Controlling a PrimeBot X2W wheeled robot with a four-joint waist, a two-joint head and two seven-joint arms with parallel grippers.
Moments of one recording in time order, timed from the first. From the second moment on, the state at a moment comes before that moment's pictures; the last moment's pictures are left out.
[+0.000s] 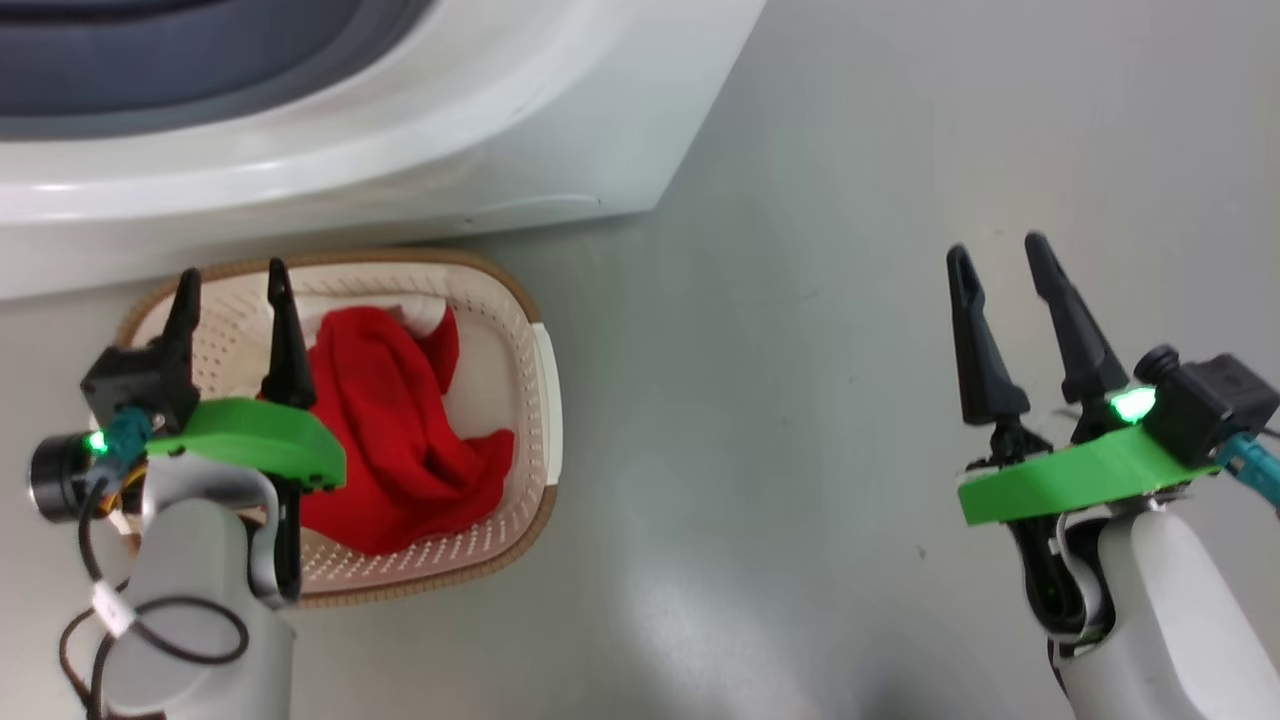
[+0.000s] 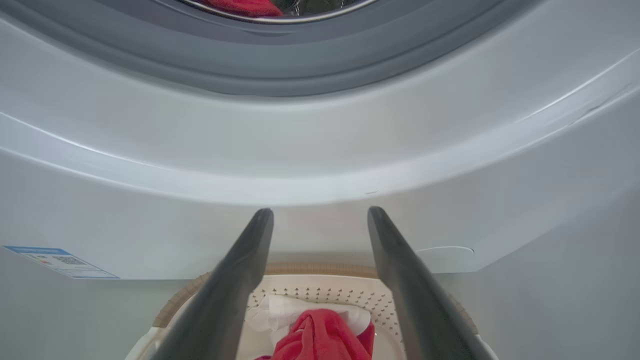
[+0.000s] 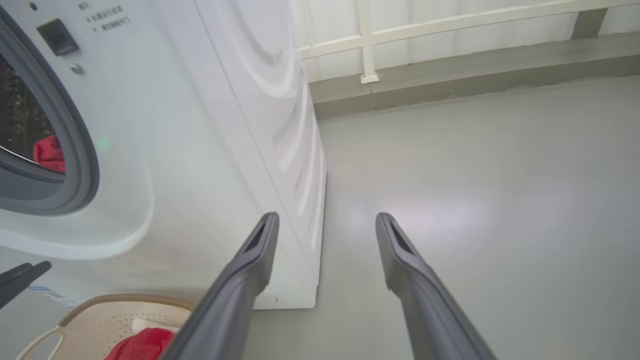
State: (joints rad) left arm -0.64 0.03 0.11 0.67 -0.11 -0.01 -0.26; right arm -0.34 -0.05 0.05 0.20 0.41 0.12 -0.26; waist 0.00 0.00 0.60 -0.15
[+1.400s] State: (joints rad) left arm 0.03 0.04 0.06 0.08 -0.16 0.03 -0.26; right arm -0.04 -0.07 0.04 0.25 0.40 0.12 -0.26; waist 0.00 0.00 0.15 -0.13
